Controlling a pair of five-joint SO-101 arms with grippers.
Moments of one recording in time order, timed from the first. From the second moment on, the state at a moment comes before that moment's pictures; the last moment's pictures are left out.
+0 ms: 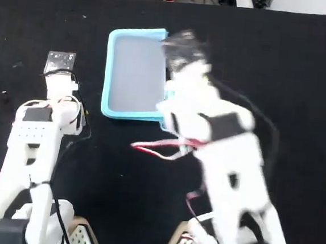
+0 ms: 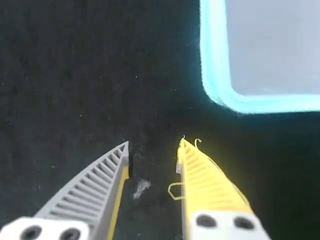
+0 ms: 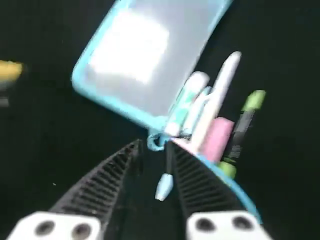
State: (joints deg) left arm -11.5 -29.1 48.8 49.1 -4.7; right arm -22.9 -27.0 25.1 68.1 8.1
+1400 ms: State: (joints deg) left arm -14.2 -26.6 54.6 43.1 4.9; right arm -17.7 -8.9 49.6 31.8 41.0
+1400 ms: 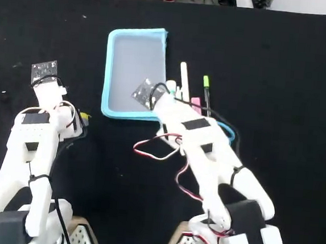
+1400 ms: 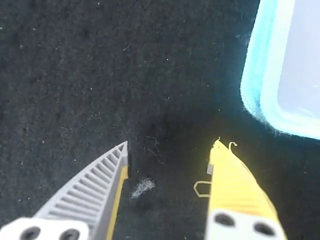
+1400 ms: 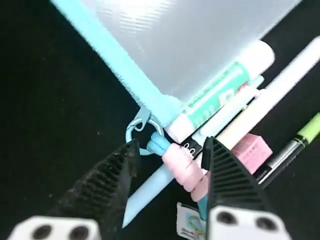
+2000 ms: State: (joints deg) left arm -14.2 -26.6 54.6 43.1 4.9; right arm -12.2 -6.3 49.2 31.8 45.5
